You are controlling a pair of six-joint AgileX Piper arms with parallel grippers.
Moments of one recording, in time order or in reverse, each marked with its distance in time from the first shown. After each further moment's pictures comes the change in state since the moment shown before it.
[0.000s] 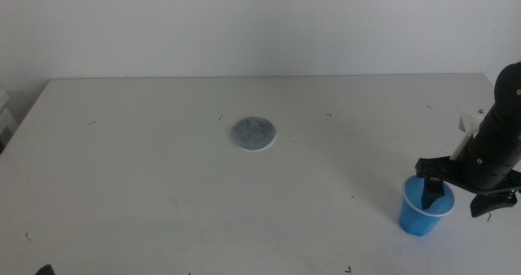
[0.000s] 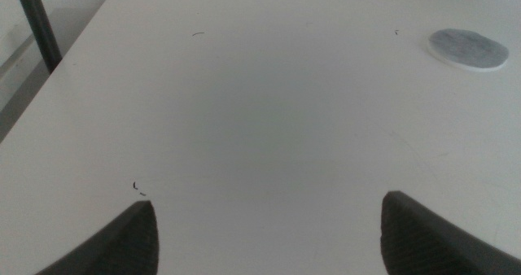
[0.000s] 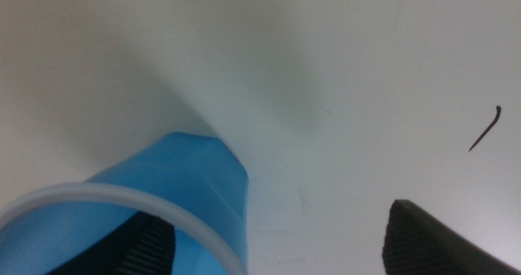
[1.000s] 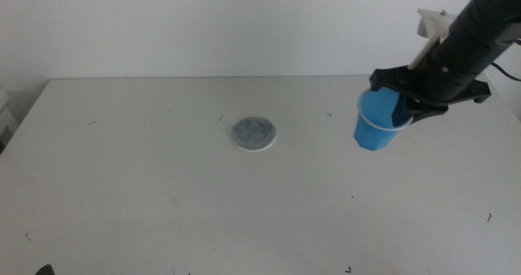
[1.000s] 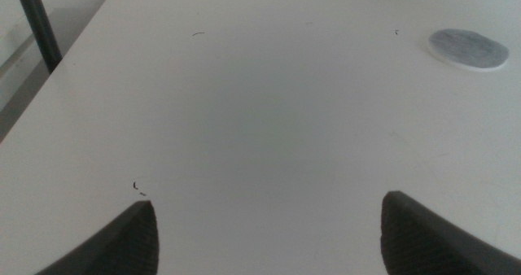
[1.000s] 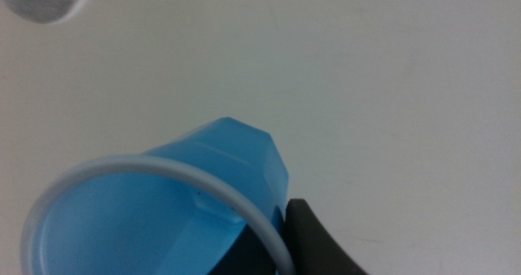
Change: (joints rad) left arm 0.000 0.000 0.000 0.000 0.000 0.000; right arm 0.152 -0.026 -0.410 0.052 0.194 0.000
